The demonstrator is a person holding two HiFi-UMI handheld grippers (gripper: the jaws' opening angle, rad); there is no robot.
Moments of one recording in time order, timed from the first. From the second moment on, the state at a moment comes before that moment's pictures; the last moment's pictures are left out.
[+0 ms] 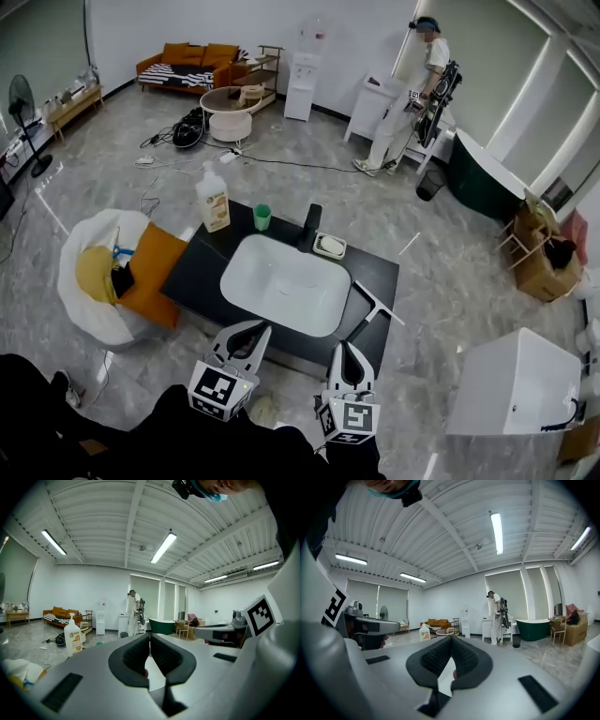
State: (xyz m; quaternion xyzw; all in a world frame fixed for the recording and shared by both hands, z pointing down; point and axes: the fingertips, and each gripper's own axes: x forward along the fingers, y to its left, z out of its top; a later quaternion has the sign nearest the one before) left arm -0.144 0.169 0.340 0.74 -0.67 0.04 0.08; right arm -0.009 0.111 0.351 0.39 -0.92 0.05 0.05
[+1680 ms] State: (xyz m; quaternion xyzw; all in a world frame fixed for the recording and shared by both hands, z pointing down) left arm -0.049 -0.113 0.445 0.89 -0.40 0.15 0.15; right arm 0.093 -0.081 0.472 0.65 -0.73 0.20 0.09
